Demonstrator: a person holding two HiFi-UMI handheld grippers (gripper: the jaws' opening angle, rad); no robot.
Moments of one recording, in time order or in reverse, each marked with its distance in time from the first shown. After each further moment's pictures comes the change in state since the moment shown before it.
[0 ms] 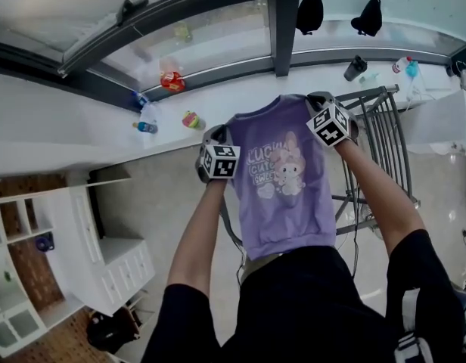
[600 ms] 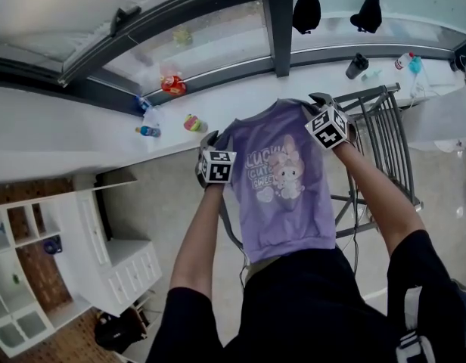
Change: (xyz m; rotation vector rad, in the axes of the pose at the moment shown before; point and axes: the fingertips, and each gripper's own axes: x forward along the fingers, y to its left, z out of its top) left arm 0.013 -0.006 -0.023 -0.041 0.056 -0.051; right arm 0.010 -0.001 -0.013 0.078 -0.018 0.017
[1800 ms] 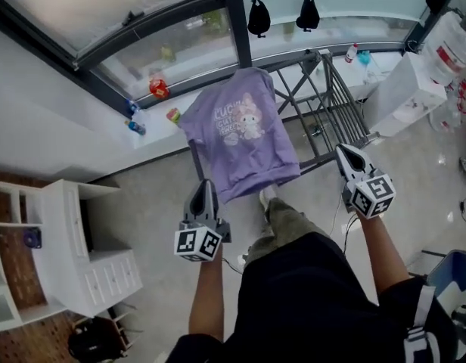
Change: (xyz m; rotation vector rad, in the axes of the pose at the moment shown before) left arm -0.430 -0.186 -0.070 -0.535 -0.763 -0.150; right arm -0.475 0.152 -0.116 0.524 -0.504 -0.144
